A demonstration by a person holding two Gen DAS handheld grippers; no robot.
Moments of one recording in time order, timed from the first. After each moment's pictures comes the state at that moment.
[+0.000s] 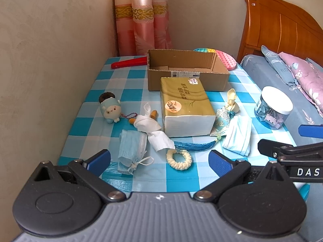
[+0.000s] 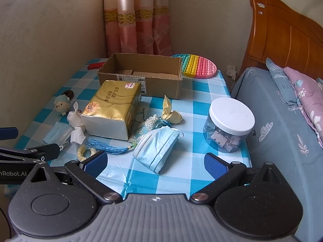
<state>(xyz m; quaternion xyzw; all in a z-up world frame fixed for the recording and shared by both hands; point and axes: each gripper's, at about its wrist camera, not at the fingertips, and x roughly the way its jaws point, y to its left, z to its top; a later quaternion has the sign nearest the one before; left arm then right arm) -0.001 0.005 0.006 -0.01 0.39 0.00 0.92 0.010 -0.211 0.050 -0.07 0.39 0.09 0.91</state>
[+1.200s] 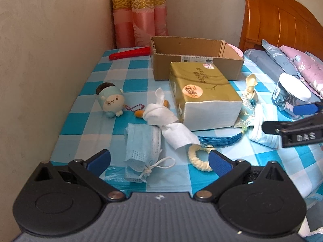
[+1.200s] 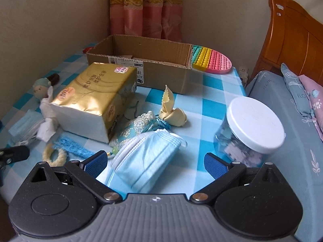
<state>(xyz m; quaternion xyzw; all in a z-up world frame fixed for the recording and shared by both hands) 0.029 0.032 -0.052 0.00 0.38 -0.02 0.92 0.084 -0.208 -0.017 -0.11 0.40 0.11 0.90</state>
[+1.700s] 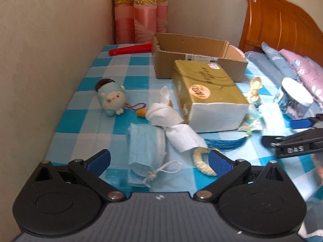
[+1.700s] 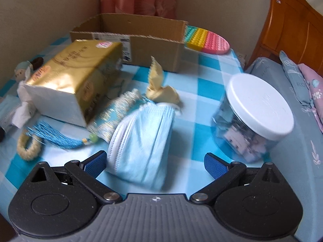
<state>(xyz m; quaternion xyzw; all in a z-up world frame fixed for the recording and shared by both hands) 0.041 0.044 -0.059 -0.01 0.39 -0.03 0.92 0.096 -0.223 -0.048 -0.12 0.44 0.09 0.88</state>
